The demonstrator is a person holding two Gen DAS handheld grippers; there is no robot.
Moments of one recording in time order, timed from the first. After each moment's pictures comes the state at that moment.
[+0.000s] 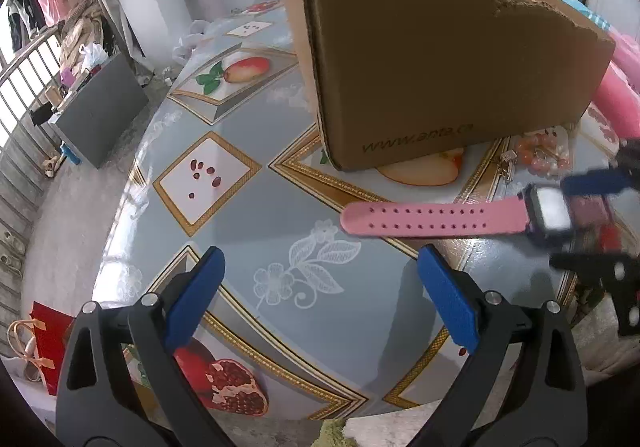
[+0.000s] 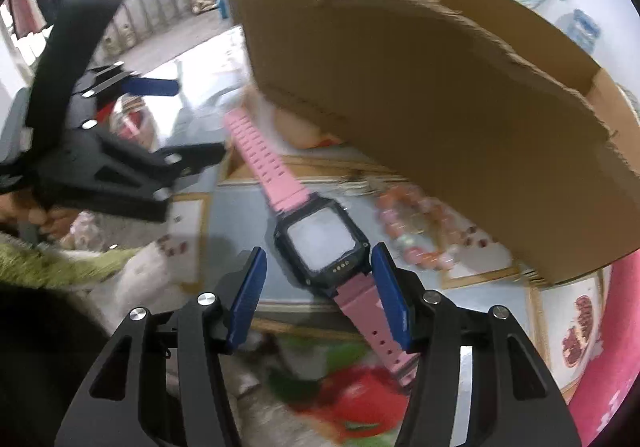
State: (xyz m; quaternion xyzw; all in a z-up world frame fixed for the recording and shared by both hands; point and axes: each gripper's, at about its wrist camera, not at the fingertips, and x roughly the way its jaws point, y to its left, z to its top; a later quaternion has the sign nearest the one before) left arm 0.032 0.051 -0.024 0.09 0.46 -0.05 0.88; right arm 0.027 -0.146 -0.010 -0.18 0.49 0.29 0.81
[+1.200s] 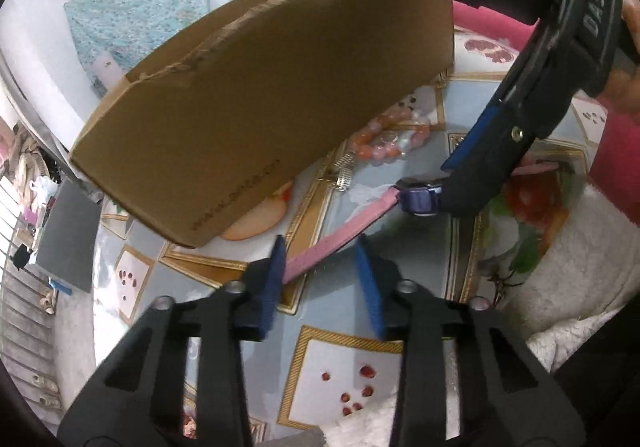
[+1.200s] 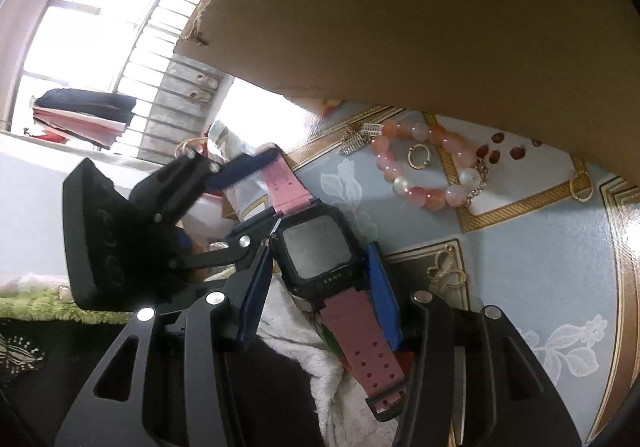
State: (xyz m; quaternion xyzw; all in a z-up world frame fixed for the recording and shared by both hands) left arm -0.004 -0.050 -0.028 0.25 0.38 -0.19 0.87; right arm 0.097 -0.239 -0.038 0.13 0.63 0.41 0.65
